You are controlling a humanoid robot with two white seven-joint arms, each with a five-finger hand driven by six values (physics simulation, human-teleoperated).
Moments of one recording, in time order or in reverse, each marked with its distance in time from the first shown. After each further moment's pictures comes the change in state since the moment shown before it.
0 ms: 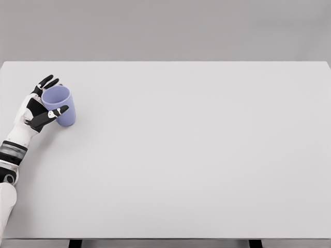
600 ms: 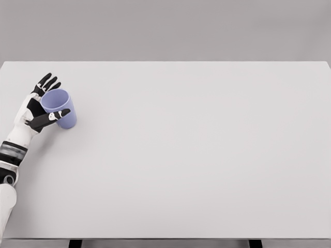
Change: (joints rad) left arm 0.017 0.001 0.001 -0.037 -0.002 -0.001 0.000; right arm 0.000 0.000 0.000 0.000 0.000 0.000 0.000
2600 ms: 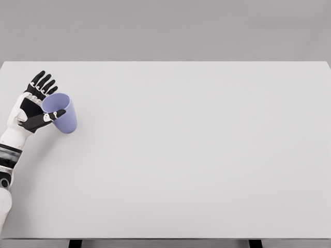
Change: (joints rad) left arm 0.055 0.011 0.029 -0.088 0.000 -0.027 0.000; right arm 0.000 0.000 0.000 0.000 0.000 0.000 0.000
